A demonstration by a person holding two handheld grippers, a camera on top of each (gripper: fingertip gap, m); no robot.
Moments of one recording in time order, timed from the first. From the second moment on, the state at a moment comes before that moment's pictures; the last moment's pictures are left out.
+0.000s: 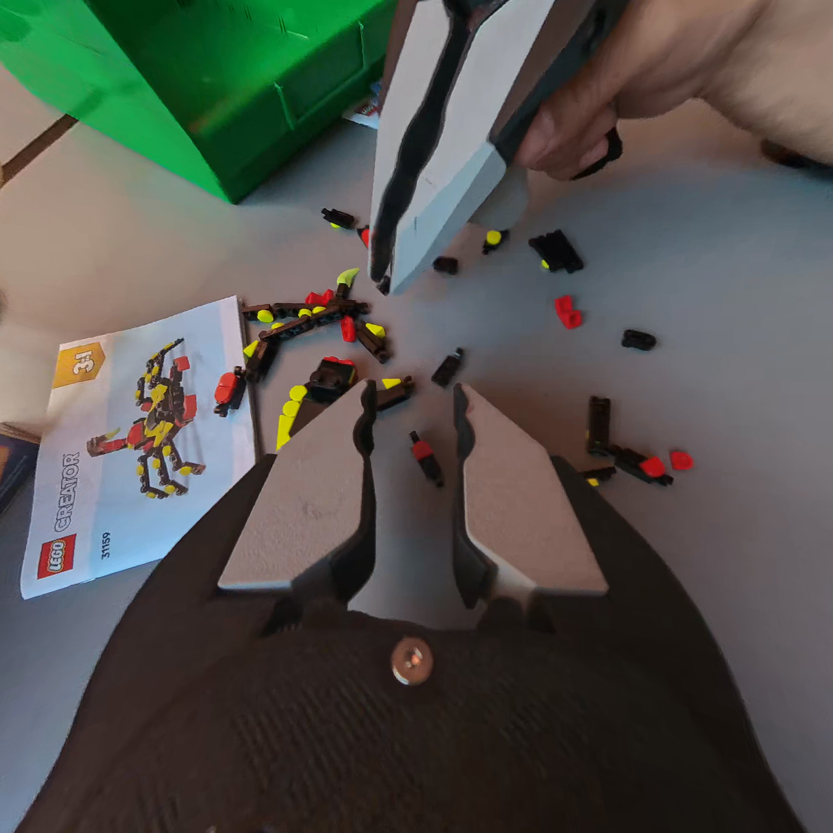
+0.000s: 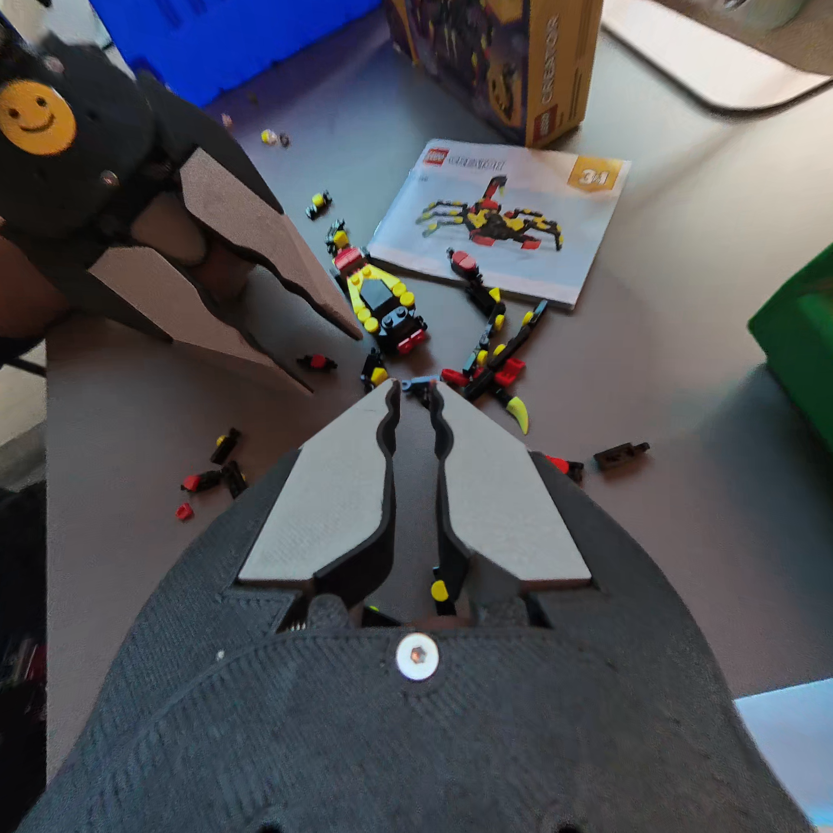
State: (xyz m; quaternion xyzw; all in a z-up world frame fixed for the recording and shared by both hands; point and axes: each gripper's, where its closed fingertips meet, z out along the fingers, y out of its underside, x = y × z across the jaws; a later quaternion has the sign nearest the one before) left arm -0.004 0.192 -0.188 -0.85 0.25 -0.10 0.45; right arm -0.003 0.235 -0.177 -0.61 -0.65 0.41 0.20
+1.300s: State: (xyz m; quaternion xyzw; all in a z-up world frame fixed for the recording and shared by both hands) left arm -0.090 0.209 -0.122 -0.73 0.18 0.24 0.61; right arm -0.018 0.305 -0.166 -0.54 -0.63 0.19 0.52
